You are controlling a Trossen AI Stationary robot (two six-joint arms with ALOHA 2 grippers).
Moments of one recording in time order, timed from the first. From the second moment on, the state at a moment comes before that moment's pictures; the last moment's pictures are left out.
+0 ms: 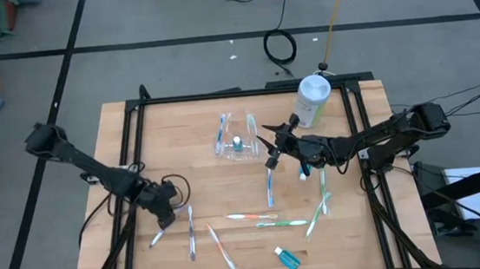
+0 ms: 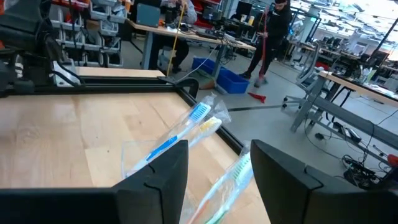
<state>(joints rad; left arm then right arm) -0.55 1.02 0.35 -0.46 0.00 -1.10 0.07 1.43 0.68 0.62 0.68 -0.14</state>
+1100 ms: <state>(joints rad) -0.49 1.11 0.39 -0.32 -0.69 -0.81 0.07 1.43 0.68 0.62 0.68 -0.14</state>
